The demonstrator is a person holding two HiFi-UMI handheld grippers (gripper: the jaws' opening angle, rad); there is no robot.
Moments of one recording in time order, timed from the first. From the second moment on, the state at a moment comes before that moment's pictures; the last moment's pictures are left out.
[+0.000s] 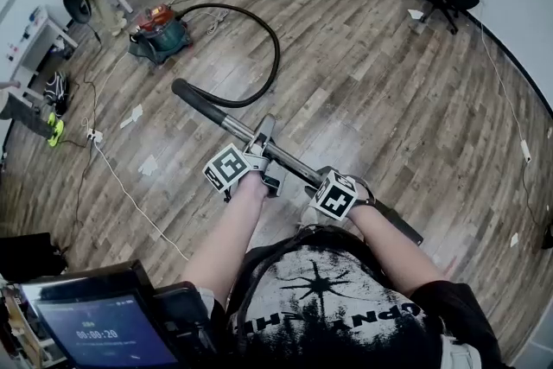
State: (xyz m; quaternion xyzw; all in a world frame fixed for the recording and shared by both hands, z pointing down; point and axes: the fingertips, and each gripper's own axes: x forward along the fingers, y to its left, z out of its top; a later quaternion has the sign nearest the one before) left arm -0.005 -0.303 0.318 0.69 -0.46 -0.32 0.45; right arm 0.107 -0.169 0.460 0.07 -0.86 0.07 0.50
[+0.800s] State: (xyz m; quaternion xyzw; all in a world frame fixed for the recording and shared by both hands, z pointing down) left arm 0.025 -0.128 0.328 0.71 -0.42 -0.32 0.47; right arm 0.131 0.014 0.464 0.11 -0.85 0.09 0.51
